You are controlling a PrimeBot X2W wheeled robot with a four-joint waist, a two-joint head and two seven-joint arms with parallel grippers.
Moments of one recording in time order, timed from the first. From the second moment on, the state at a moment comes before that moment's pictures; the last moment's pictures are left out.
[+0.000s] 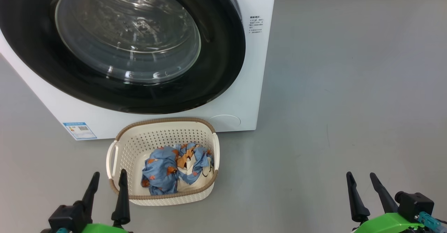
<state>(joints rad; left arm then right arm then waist) -0.02 0.04 -0.03 0.20 -0.25 -0.13 -0.26 -0.05 -0.06 -0.11 0.35 0.26 0.13 -0.25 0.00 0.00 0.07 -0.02</state>
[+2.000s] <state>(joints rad) -0.26 0.04 -0.18 0.18 -0.37 -0.13 -0.26 -0.93 -0.36 0.15 0.45 1.66 0.13 0.29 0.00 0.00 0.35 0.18</state>
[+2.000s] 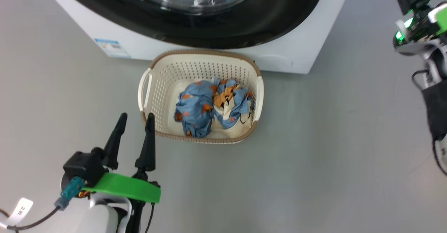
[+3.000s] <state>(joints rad) -0.36 0.03 -0.22 0.12 -0.45 -0.13 -0.26 -1.29 -0.37 0.16 0.71 1.69 0.13 0.63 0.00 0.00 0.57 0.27</state>
